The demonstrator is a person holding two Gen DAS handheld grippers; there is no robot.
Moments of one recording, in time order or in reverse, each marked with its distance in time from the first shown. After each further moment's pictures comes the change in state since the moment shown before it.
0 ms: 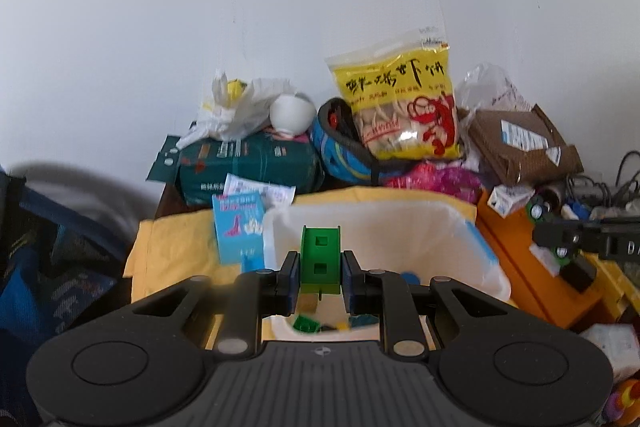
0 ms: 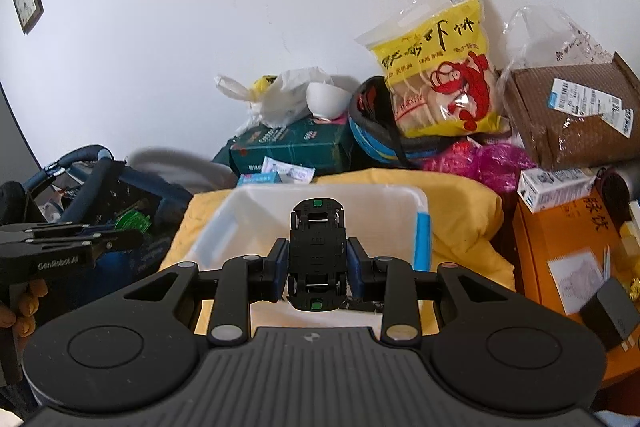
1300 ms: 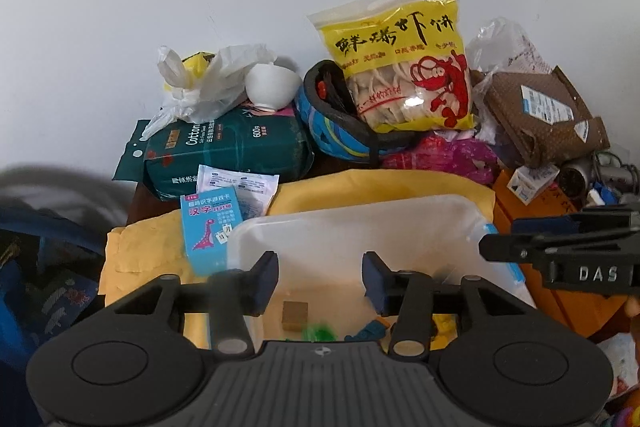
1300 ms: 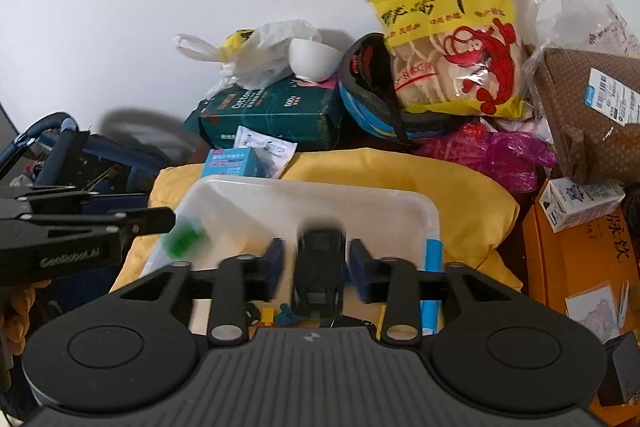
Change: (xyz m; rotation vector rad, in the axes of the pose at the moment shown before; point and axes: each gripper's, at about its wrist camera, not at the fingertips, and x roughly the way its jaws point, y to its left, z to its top) left arm 0.085 -0.023 0.041 0.063 0.165 0.017; right arm 0.086 -0.007 0.042 -0.014 0.184 -0.057
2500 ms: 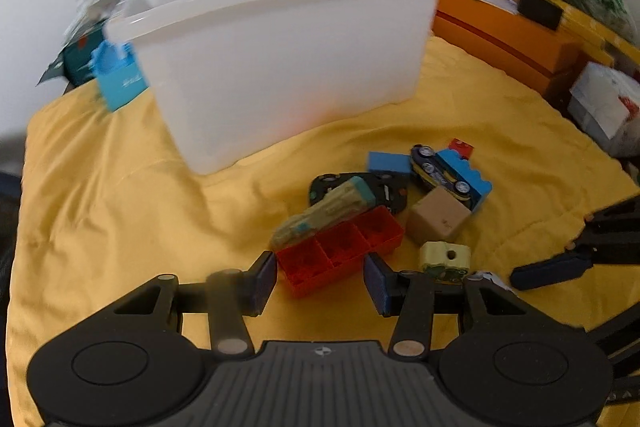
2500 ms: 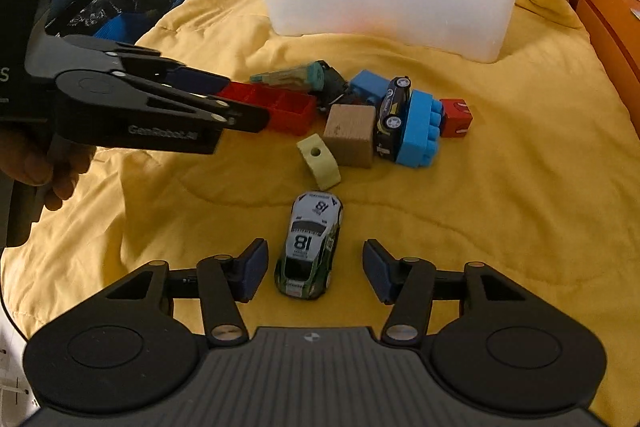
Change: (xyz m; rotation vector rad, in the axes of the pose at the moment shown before) left arm 0.029 -0.023 -0.236 0.295 0.094 -0.139; right arm 0.013 0.080 -0.278 -0.100 0.209 0.038
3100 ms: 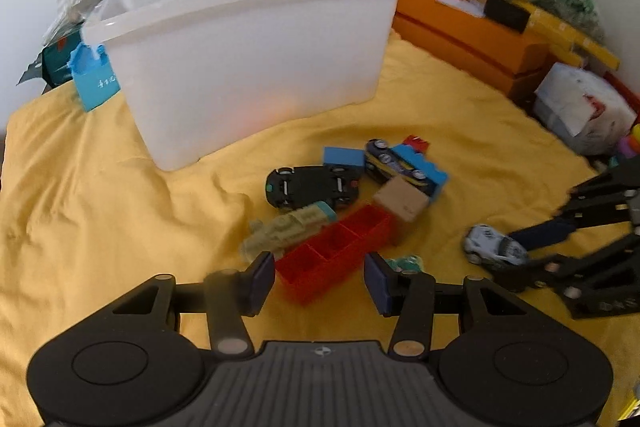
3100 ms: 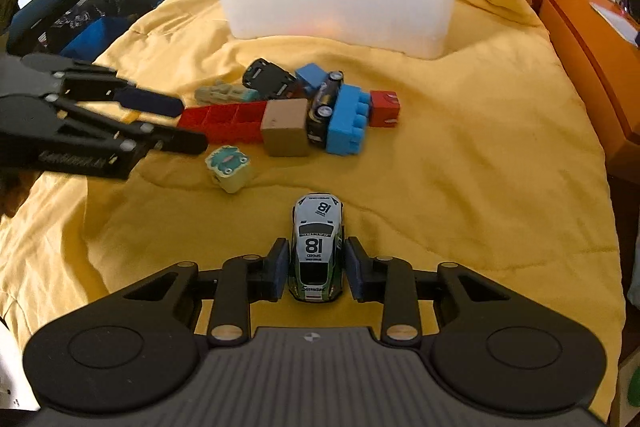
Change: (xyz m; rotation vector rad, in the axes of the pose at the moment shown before) left arm -0.005 -0.012 -0.005 -0.008 -0.013 -0.069; right arm -0.012 -0.039 -0.022 -0.003 -0.019 -0.051
